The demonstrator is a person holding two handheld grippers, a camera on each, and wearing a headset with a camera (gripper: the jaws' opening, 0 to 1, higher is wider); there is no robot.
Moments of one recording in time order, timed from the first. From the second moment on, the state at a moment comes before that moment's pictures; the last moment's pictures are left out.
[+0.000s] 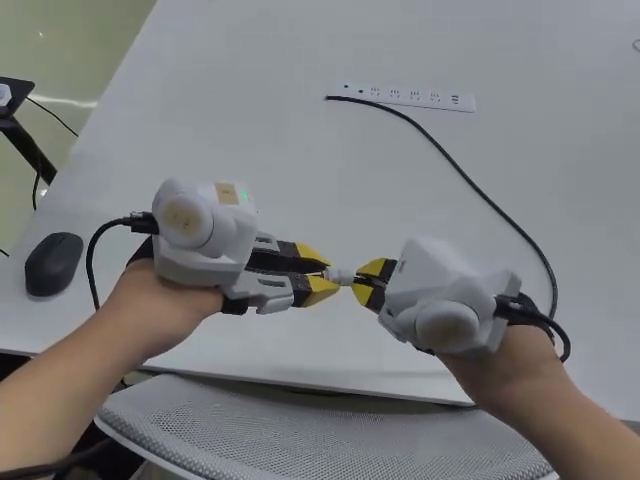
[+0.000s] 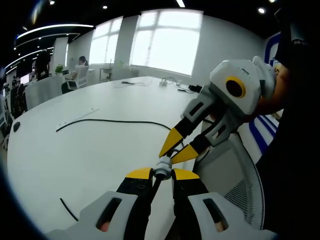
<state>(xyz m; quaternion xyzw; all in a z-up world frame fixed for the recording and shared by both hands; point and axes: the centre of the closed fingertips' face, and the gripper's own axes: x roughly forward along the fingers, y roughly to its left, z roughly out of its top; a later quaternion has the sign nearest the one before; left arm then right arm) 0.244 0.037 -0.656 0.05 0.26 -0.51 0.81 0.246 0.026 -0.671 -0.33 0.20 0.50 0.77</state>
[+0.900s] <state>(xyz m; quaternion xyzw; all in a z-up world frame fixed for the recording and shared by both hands) 0.253 0.041 -0.650 0.04 0.26 -0.51 0.82 0.272 -0.017 -0.693 -0.20 0.29 0.41 0.84</state>
